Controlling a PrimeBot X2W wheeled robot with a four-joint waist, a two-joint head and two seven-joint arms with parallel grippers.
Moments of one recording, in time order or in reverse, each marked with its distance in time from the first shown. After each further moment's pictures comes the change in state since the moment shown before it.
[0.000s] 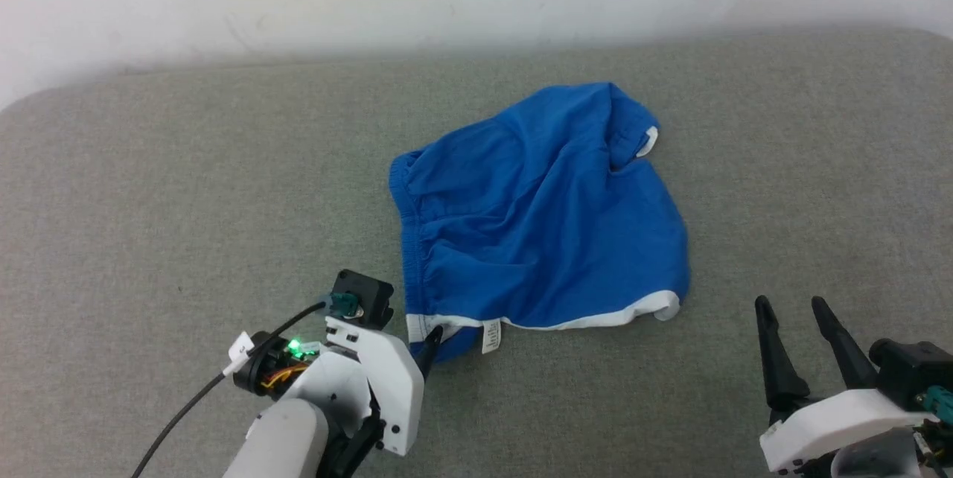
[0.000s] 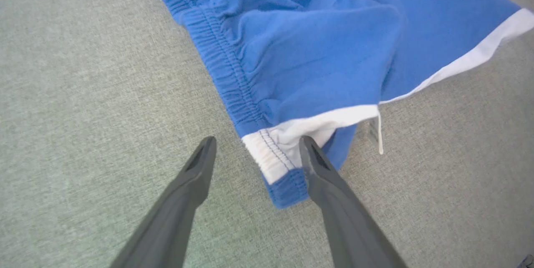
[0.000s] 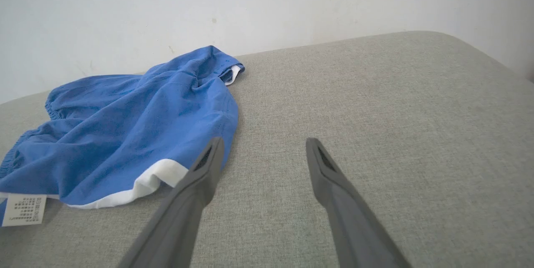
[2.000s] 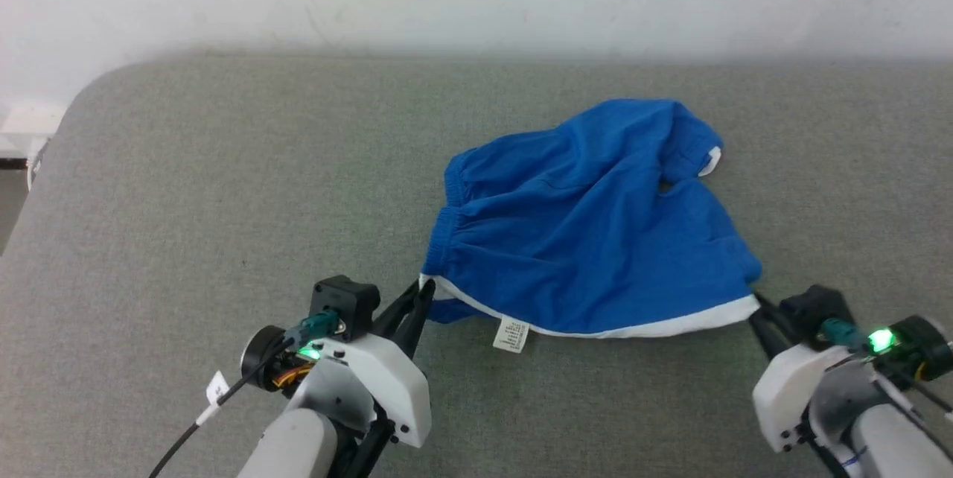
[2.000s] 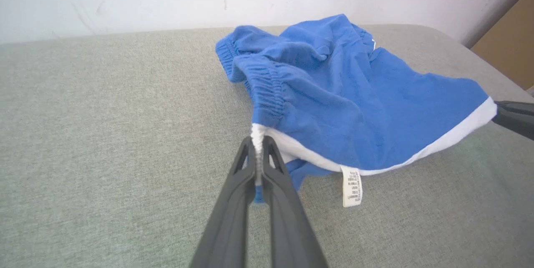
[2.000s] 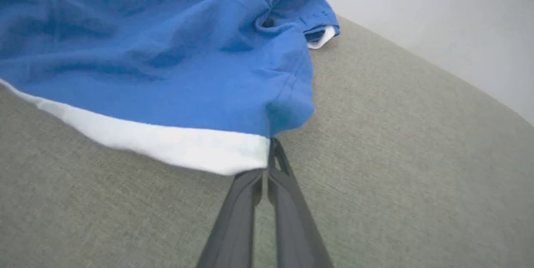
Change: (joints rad) left arm 0.026 -0.012 -0.019 -0.036 -0.049 0.037 -0.287; right arm -0.226 -0.271 0.325 0.259 -0.129 0.000 0.123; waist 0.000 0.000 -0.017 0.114
